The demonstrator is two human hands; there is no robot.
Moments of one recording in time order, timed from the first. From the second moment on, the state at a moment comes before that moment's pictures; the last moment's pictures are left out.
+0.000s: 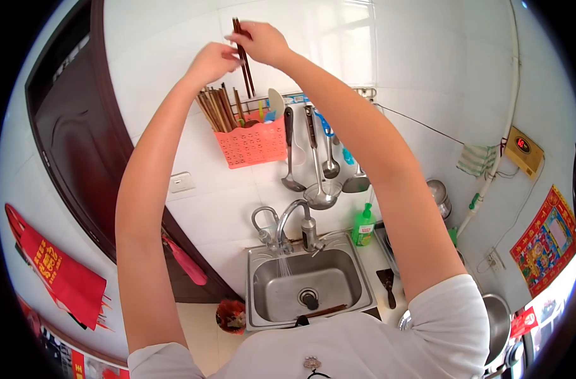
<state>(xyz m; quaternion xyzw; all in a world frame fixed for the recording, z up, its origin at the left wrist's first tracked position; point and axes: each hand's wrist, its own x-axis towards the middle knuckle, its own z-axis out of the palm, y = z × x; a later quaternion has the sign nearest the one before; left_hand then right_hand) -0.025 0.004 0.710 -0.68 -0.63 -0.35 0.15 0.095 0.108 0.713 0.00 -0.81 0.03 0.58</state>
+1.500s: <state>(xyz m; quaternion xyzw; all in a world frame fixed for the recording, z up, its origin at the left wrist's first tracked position) -0.003 -0.029 0.542 -0.60 -0.61 -0.21 0.48 0.077 0.079 0.529 -0.01 -0.80 0.03 0.60</state>
